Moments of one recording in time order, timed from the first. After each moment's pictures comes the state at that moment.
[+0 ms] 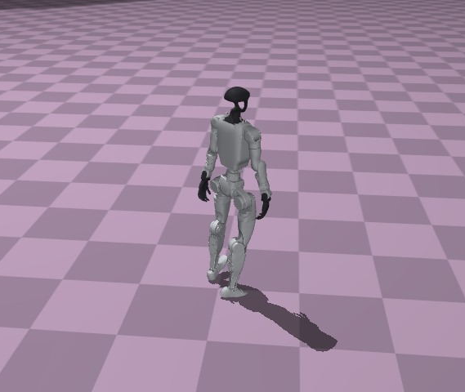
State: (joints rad) left arm 0.04 0.17 0.13 1.67 -0.01 0.25 -0.19; right arm -0.04 -0.19 -0.04 1.36 -0.46 0.13 0.31; waist 0.04 -0.08 -0.09; left_leg -0.04 -0.02 0.28 0.08 -0.57 -0.07; right_leg 0.03 -0.14 -0.31 0.02 0.08 0.09
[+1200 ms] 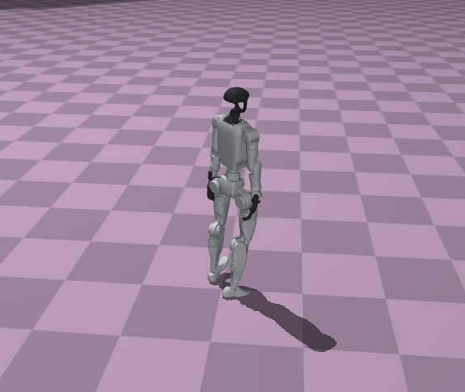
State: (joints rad) left arm 0.04 0.11 0.11 1.56 0.01 0.23 -0.28; right arm 0.00 -0.11 0.12 1.49 -0.59 0.14 0.35; waist -0.08 -0.03 -0.12; left_leg -0.01 -0.05 0.24 0.01 -0.55 -0.05; right_leg 0.02 -0.15 -0.37 0.03 0.08 0.10
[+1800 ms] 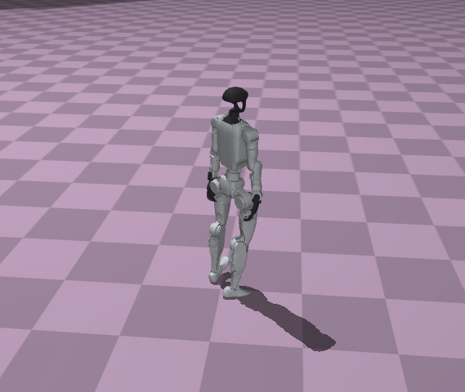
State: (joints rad) left arm 0.04 0.11 0.10 1.56 0.02 0.23 -0.27; right arm -0.01 -0.13 0.10 1.50 -0.60 0.14 0.34; waist -0.05 -0.04 -0.12; left_leg -0.01 -0.04 0.26 0.01 -0.55 -0.05; right_leg 0.02 -0.13 -0.34 0.03 0.09 0.09
